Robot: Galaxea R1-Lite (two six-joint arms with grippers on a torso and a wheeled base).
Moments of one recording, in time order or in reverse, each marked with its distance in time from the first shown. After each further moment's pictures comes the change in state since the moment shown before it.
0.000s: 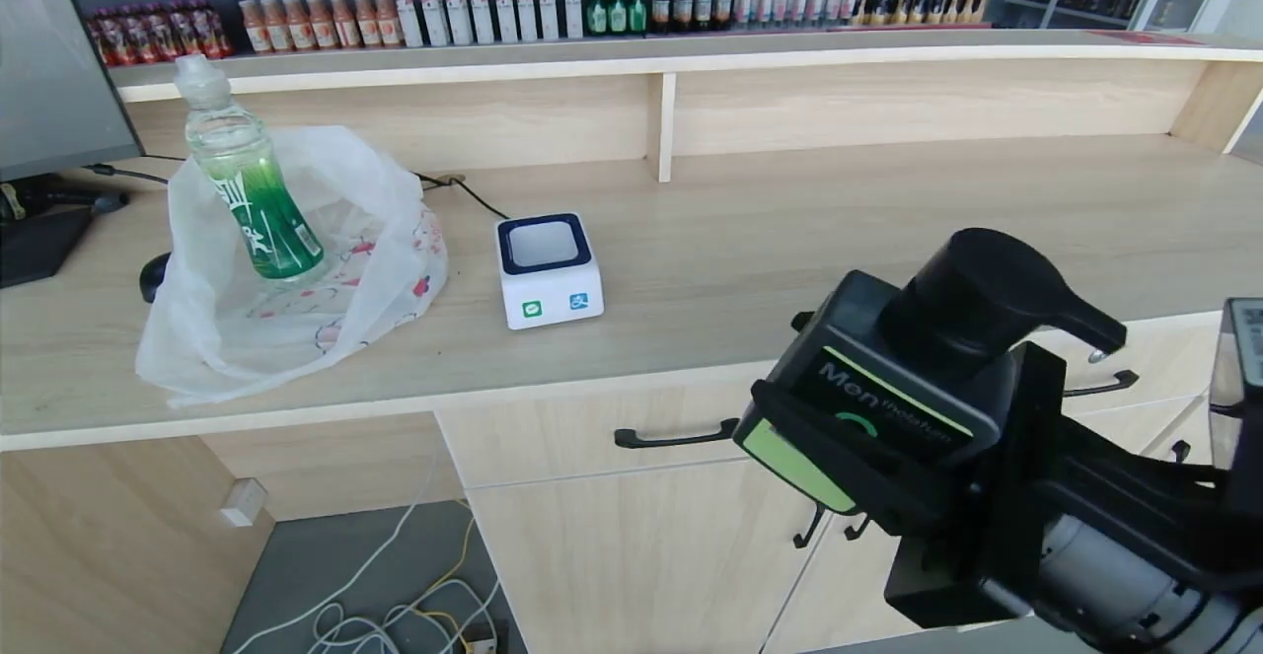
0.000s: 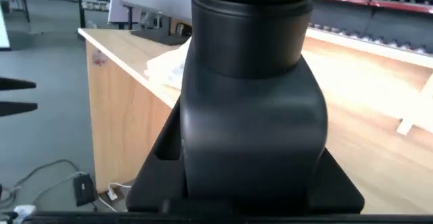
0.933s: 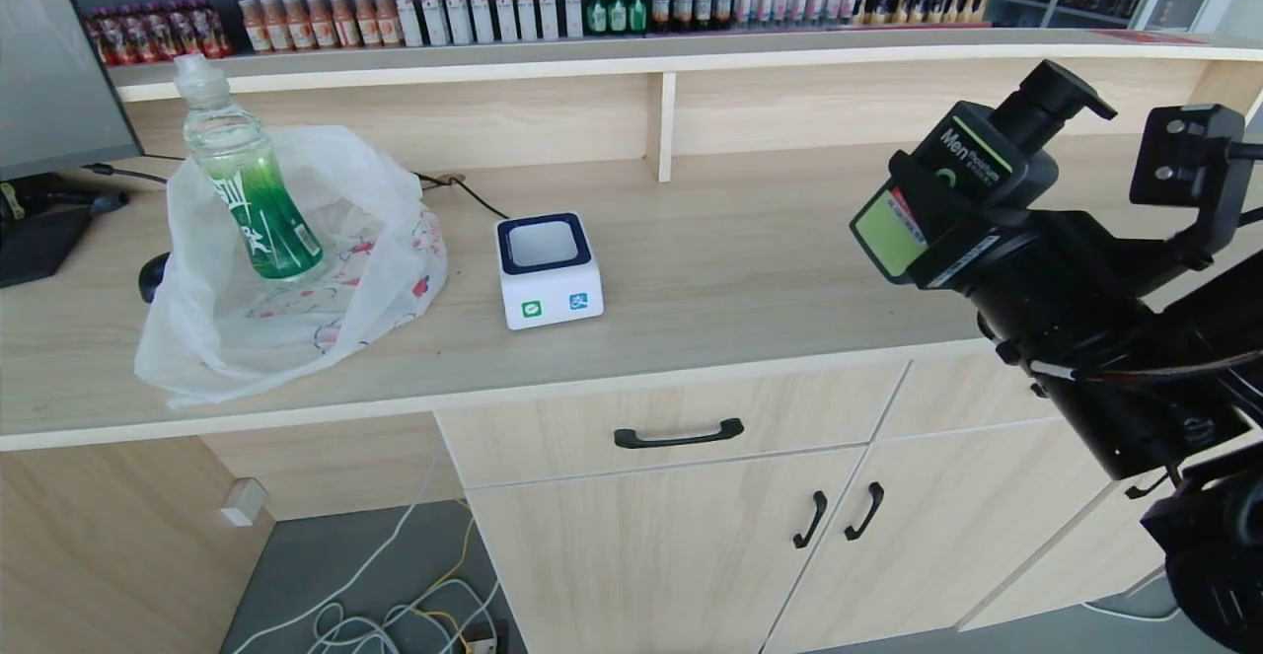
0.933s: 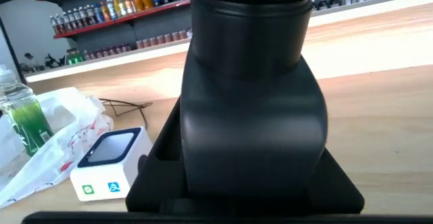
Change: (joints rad) left arm 0.000 0.000 0.000 0.000 0.000 0.002; right arm -0.385 0.146 -0.258 -0.014 -0.258 0.287
